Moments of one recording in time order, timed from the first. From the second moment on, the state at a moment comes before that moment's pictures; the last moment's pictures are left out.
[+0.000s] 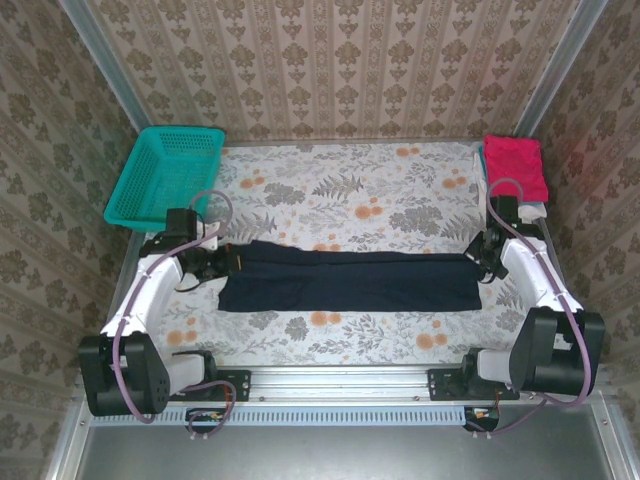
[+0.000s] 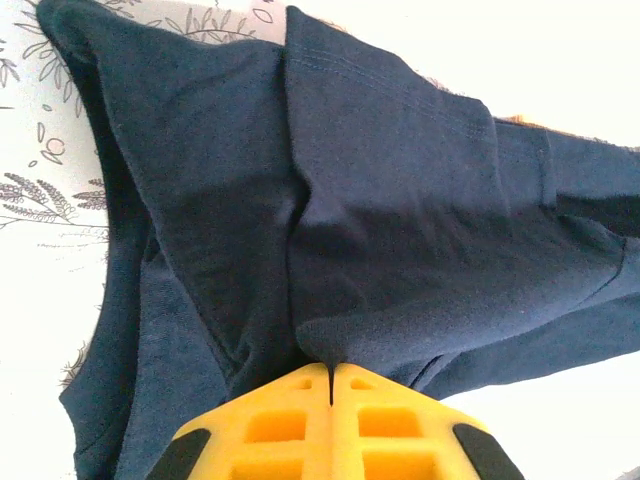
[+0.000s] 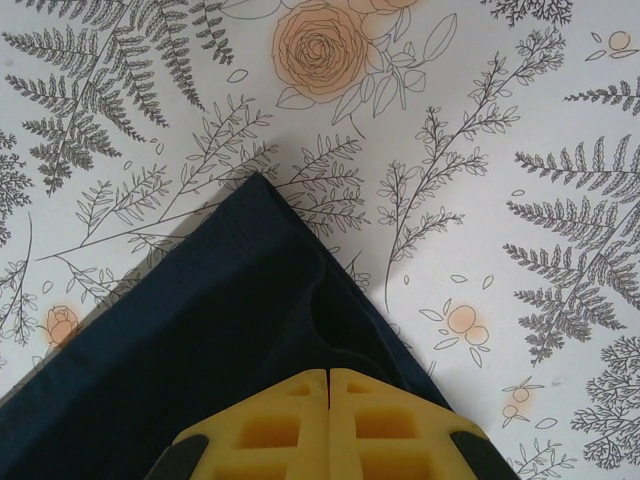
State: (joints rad) left arm -0.02 1.19 0.82 -0.81 0.46 -0.17; right arm -0.18 1.31 0.90 -0.83 0.14 0.59
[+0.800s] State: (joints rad) left arm -0.02 1.13 0.67 -0.75 0.49 -0.34; right arm -0.18 1.38 0.87 -0.78 0.13 0.60
